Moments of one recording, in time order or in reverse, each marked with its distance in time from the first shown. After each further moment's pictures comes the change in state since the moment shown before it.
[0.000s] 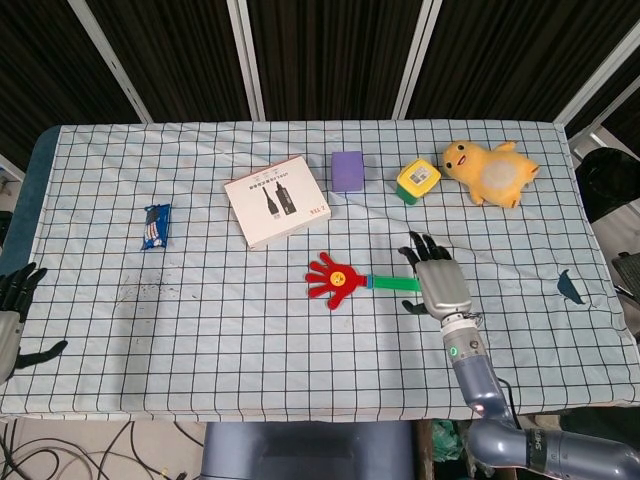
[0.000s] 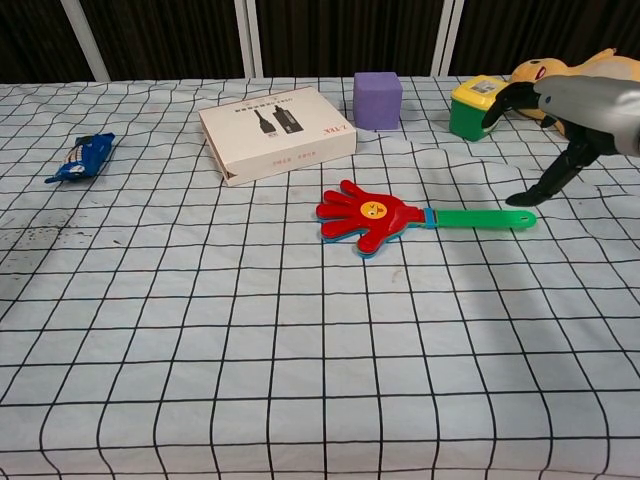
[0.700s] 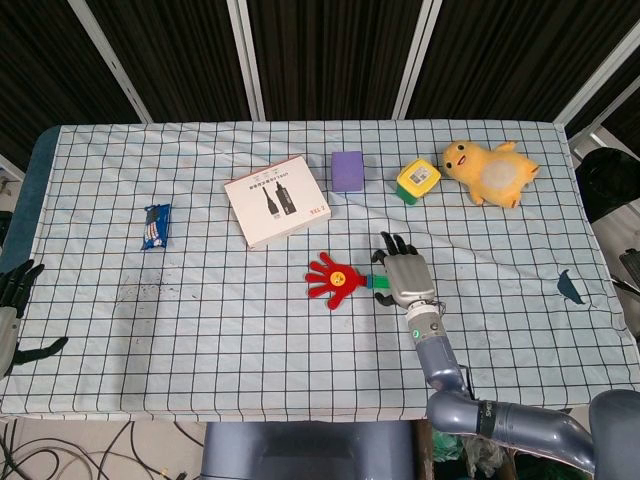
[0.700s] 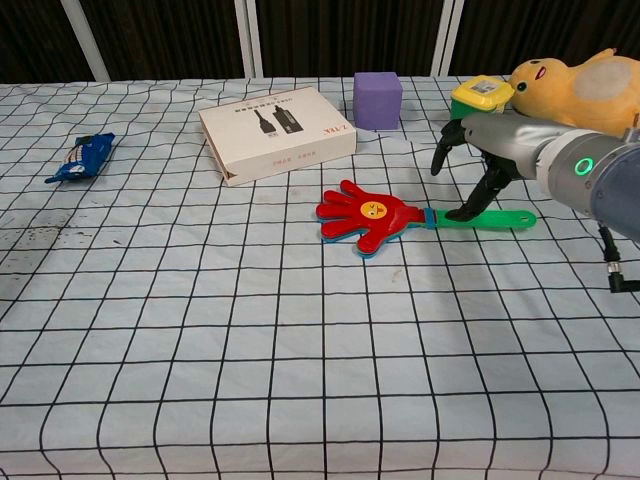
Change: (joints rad) left arm -0.009 0.013 -0.012 -0.019 -0.030 -0.027 -0.044; right arm 0.149 -0.188 0.035 0.216 0.182 -0.076 -0.029
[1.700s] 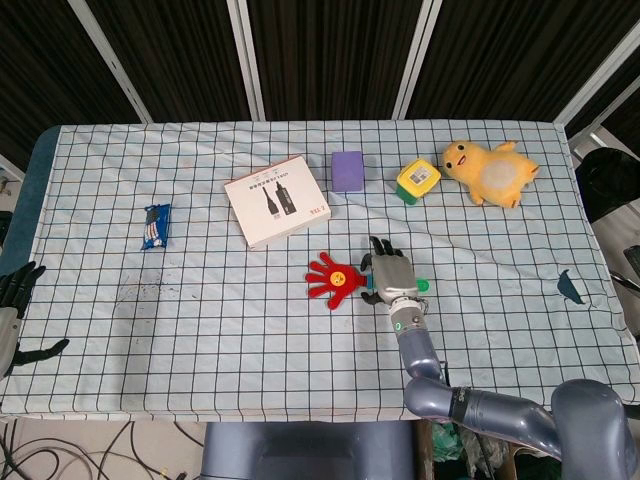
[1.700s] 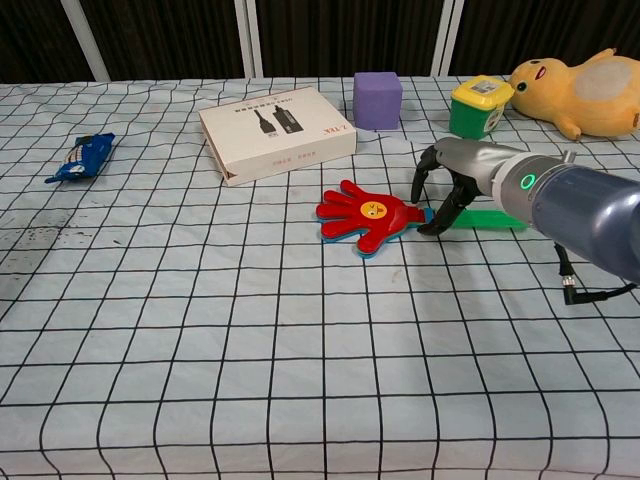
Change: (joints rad) left arm -0.005 0.017 0.005 -0.021 -0.016 -0.026 -0.014; right arm 0.081 -0.105 0.010 0.150 0.119 -0.054 0.041
